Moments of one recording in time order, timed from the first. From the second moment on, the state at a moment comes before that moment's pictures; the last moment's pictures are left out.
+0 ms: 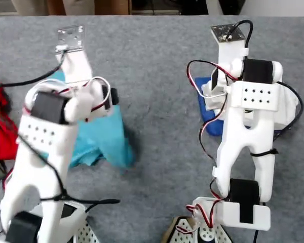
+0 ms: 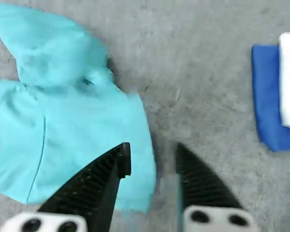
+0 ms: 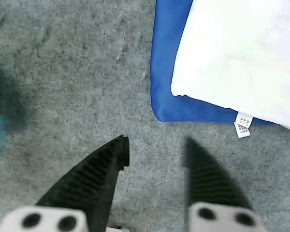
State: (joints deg) left arm 12.1 -28.1 1.6 87.0 11.5; right arm 1.7 -6.2 -9.7 101.2 5.7
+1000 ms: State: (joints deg) left arm -32.6 -33.9 61.3 46.2 5.1; right arm -38.0 31.5 -33.0 101.2 -2.7
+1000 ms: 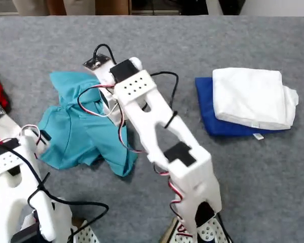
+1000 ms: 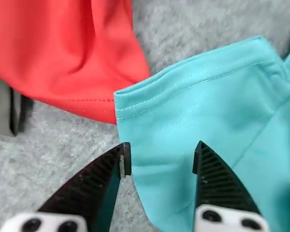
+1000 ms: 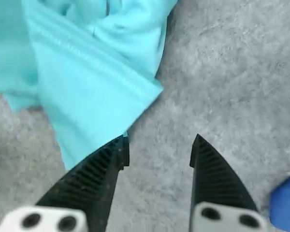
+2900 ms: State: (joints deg) left arm -32.6 -33.9 65.1 40.3 5.1; right arm -40.7 59.8 -50.9 99.2 -4.5
